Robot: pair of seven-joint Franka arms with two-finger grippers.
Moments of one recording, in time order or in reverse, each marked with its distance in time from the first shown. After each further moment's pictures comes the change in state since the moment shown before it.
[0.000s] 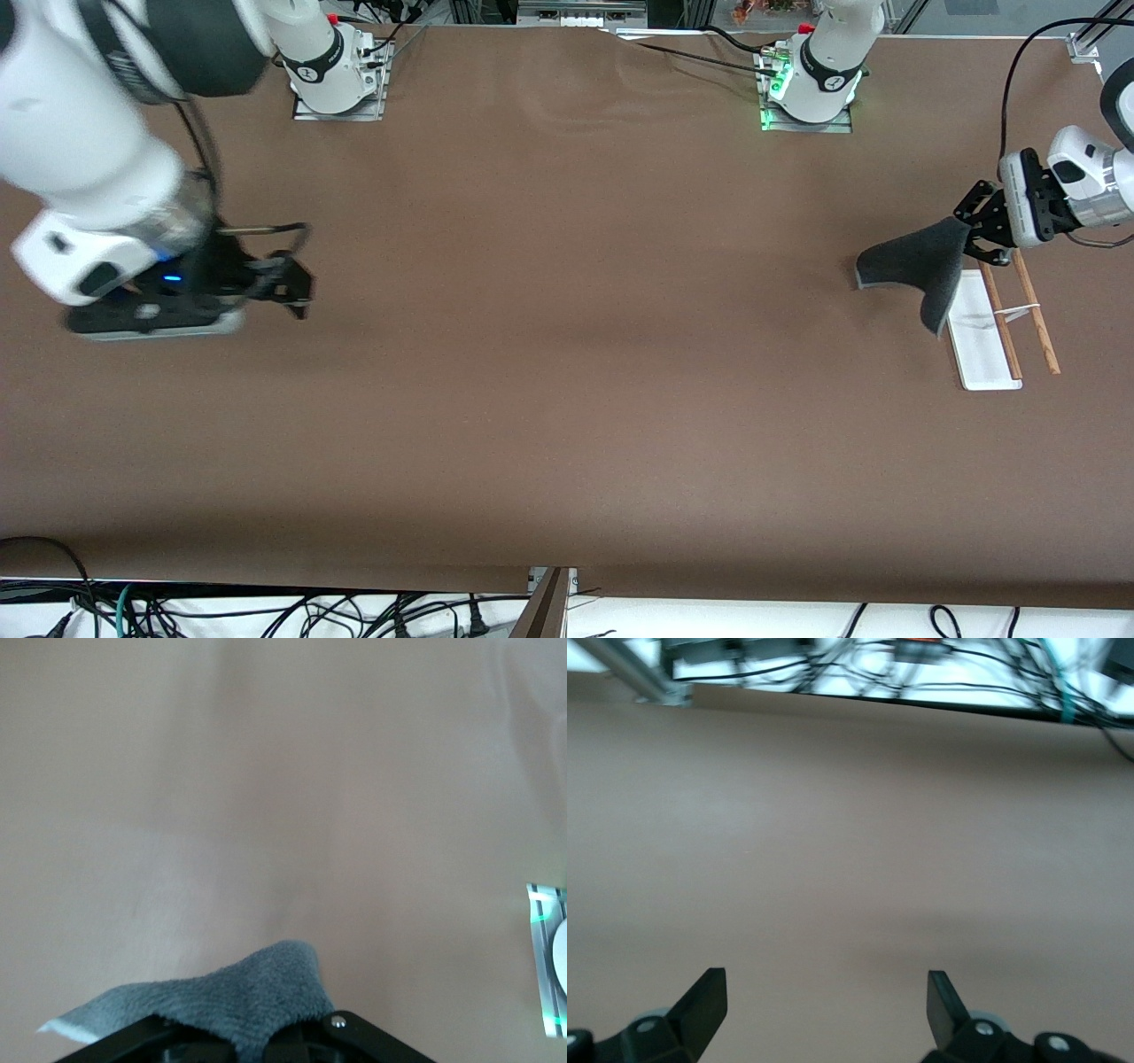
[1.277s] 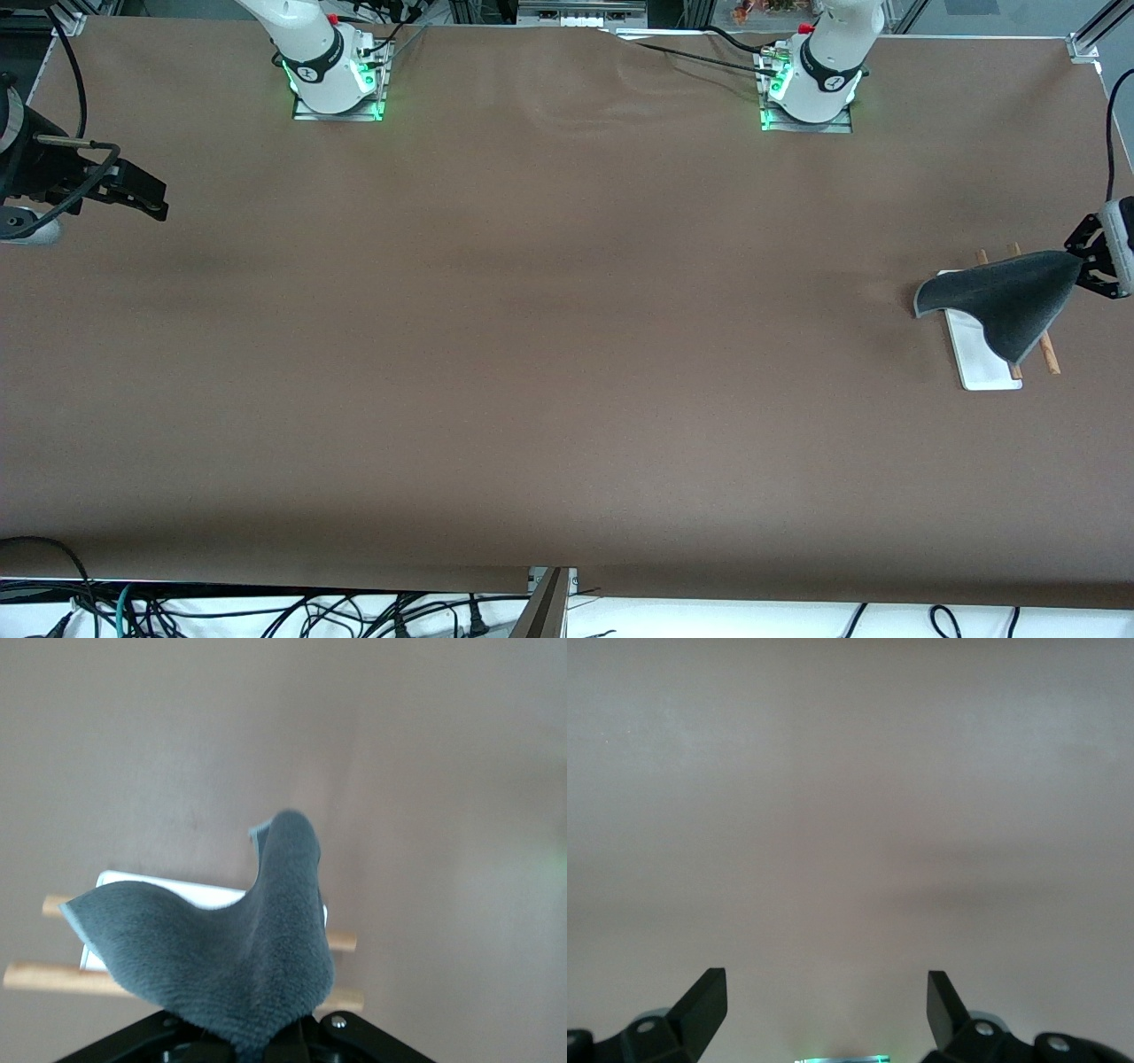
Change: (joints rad) left arm 0.018 0.269 0.153 0.321 0.288 0.002 -0.026; right arm -0.327 -0.271 0.232 -0.319 -0.082 -0.157 -0.088
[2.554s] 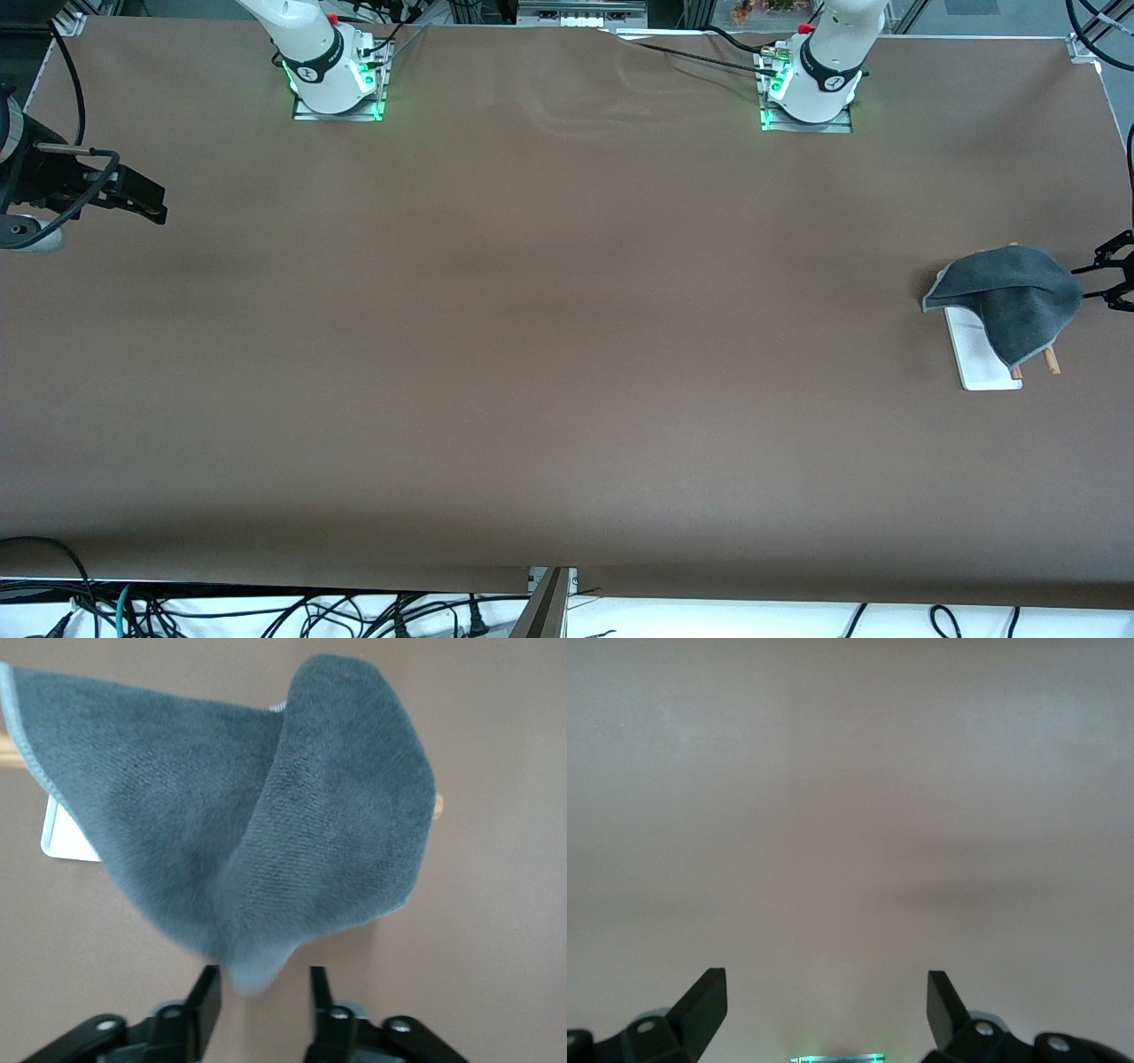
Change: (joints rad) left arm 0.171 0.297 0.005 0.185 0.011 0.085 0.249; right arm -0.006 0.010 0.000 -0.002 0.000 0.000 -0.010
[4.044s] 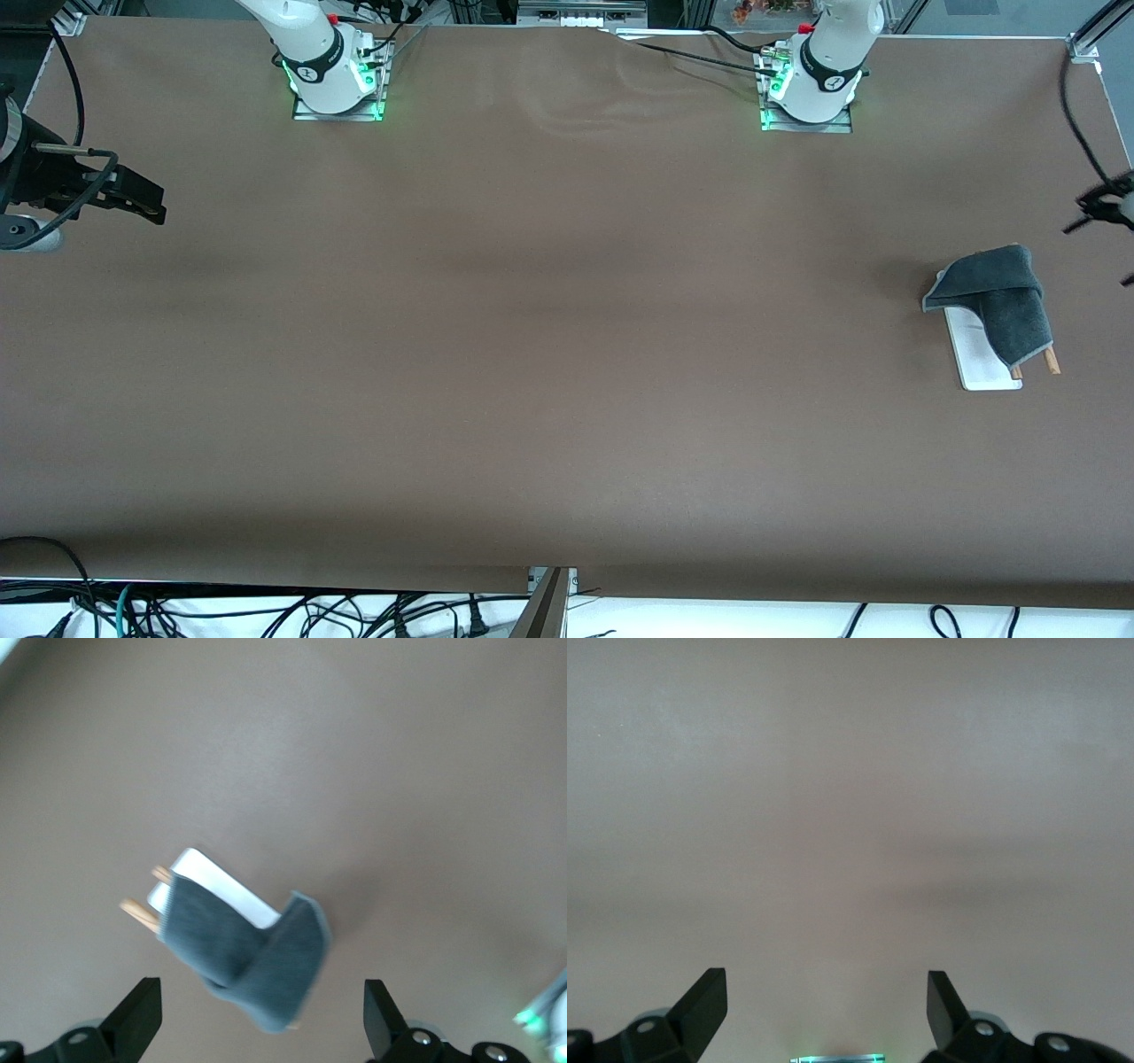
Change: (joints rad) left arm -0.331 -0.557 -0.074 -0.190 0.084 -0.159 -1.084; right arm -0.002 0.000 0.000 0.000 0.000 0.001 -0.001
